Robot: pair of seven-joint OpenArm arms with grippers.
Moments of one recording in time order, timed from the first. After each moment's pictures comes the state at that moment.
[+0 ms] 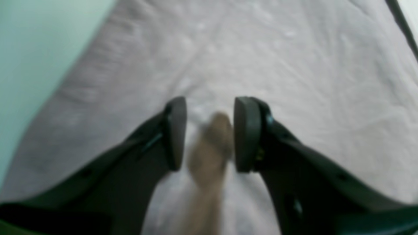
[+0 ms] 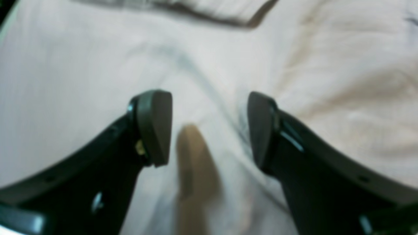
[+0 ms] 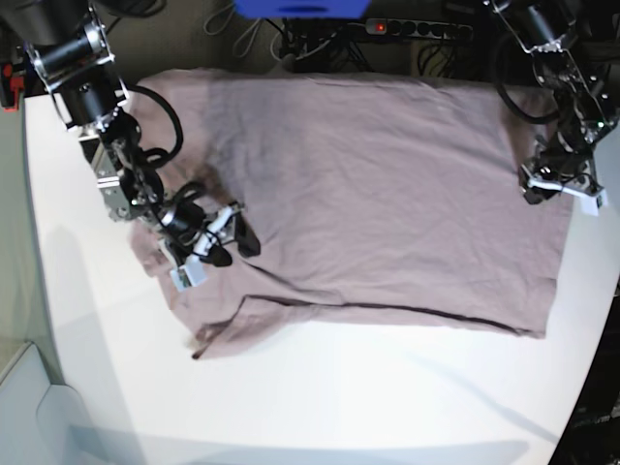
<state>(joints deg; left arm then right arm) 4.1 -10.6 -39.5 78.6 -29.5 -17.3 45.7 12.5 20.2 -24.1 62.4 35.8 24.5 -16.2</state>
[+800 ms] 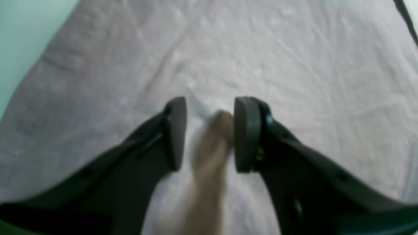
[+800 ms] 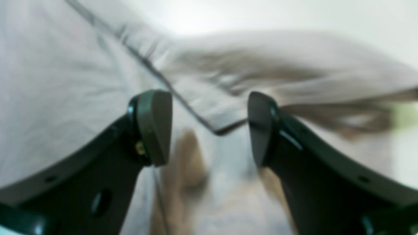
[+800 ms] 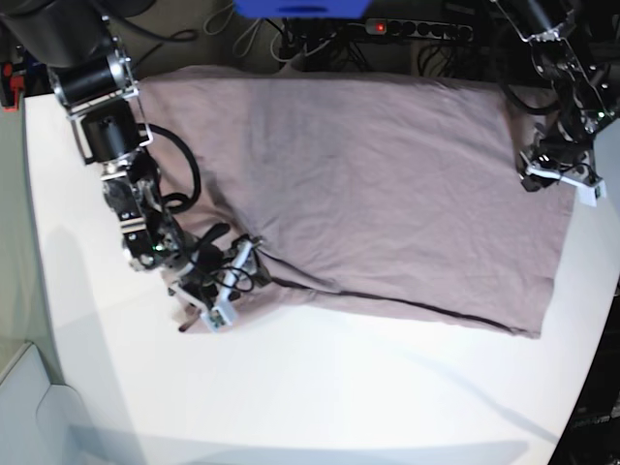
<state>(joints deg) 6.7 -10.0 -39.9 82.2 -29.5 -17.5 49.0 21.6 12.5 -19.1 58.8 19.0 24.5 -25.9</state>
